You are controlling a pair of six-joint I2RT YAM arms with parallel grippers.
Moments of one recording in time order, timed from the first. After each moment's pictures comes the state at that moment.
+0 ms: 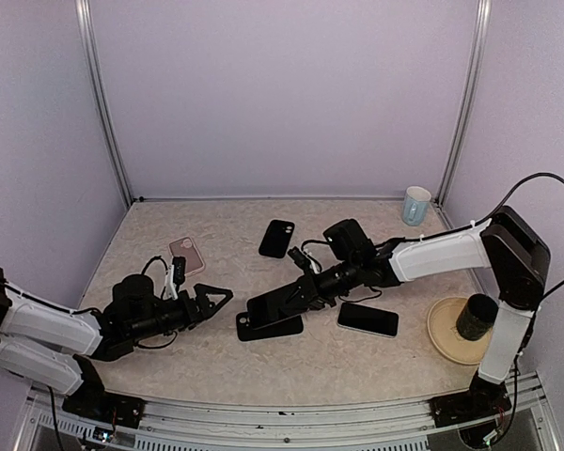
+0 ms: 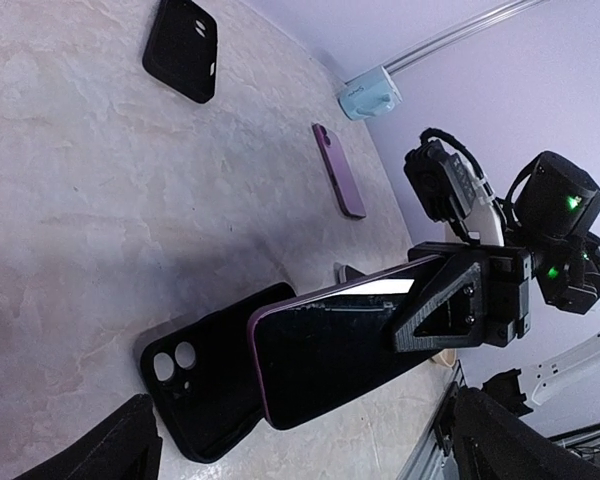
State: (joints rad) left arm -0.78 1.24 0.21 0.76 0.12 -0.94; right arm 0.81 1.82 1.07 0.04 -0.71 0.69
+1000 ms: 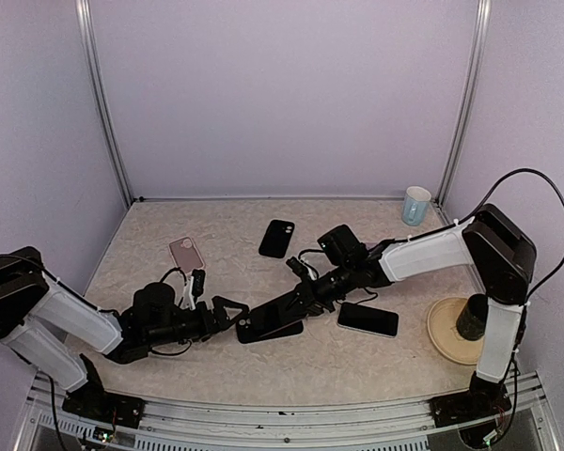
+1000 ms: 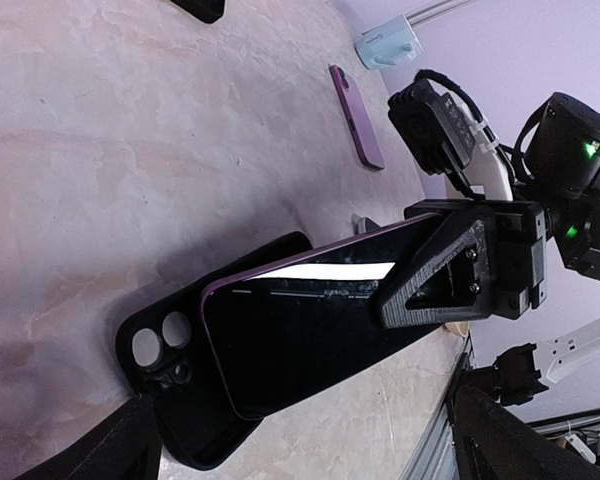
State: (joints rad) left arm -0.86 1.47 0.25 0.88 0.12 -0.98; right arm 0.80 1.92 1.11 -0.02 -0.73 0.69
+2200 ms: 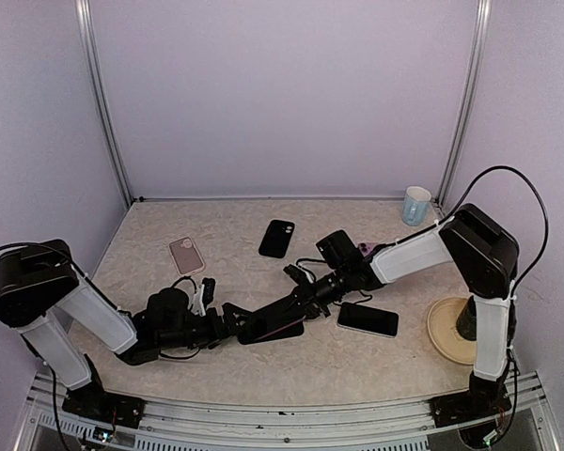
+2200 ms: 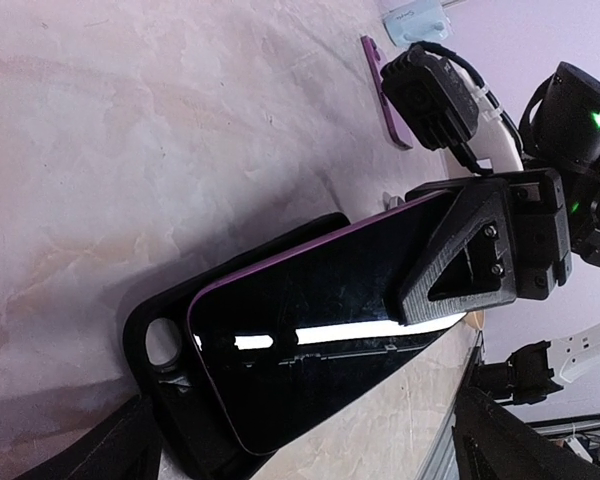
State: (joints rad) left arm -0.89 1.65 0.29 0.96 0.13 -1.04; right arm 0.77 2.04 1.14 0.07 -0.90 0.79
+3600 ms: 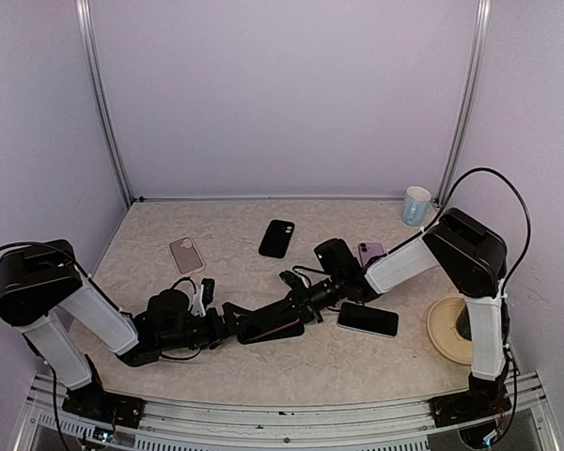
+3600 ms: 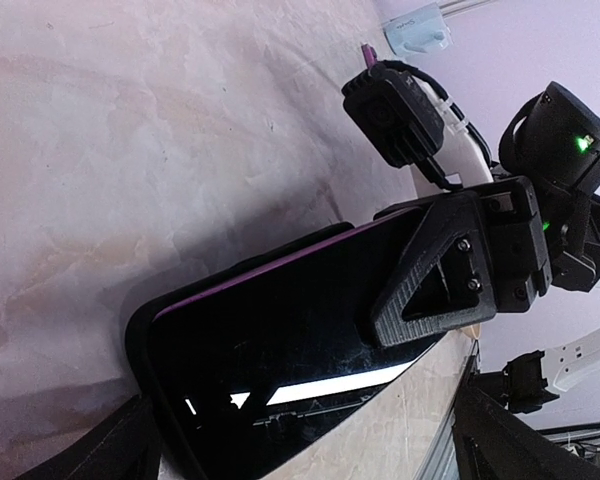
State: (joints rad) left arm -0.90 1.67 0.28 1.00 0.10 -1.07; right arm 0.79 2.12 1.11 0.32 -0.96 1.00
